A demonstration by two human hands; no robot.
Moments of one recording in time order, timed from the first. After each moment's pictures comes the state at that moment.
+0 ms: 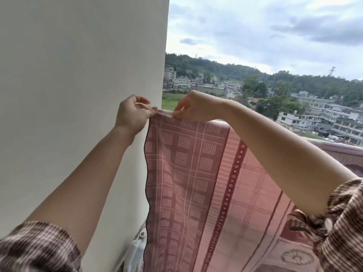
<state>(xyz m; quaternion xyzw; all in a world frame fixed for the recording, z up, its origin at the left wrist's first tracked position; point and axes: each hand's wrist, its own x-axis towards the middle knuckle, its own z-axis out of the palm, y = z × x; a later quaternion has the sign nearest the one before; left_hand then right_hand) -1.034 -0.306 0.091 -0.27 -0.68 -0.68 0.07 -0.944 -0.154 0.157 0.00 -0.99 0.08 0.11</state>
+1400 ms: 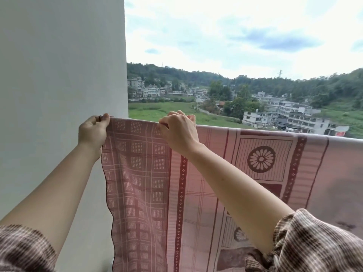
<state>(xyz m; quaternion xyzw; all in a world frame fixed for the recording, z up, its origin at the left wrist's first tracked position) -1.046 -0.293 0.068 -0.21 -0.60 -0.77 0.02 -0.879 -0.157 0.092 -0.13 -0.89 0.01 0.43</state>
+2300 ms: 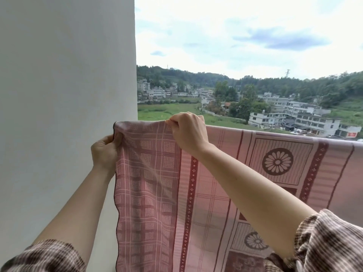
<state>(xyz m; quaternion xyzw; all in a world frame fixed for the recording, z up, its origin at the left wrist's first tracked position) -1.072 -0.295 0.028 -0.21 -0.52 -0.83 0.00 -0.905 -0.164 0.104 -0.14 -0.88 0.05 0.45</state>
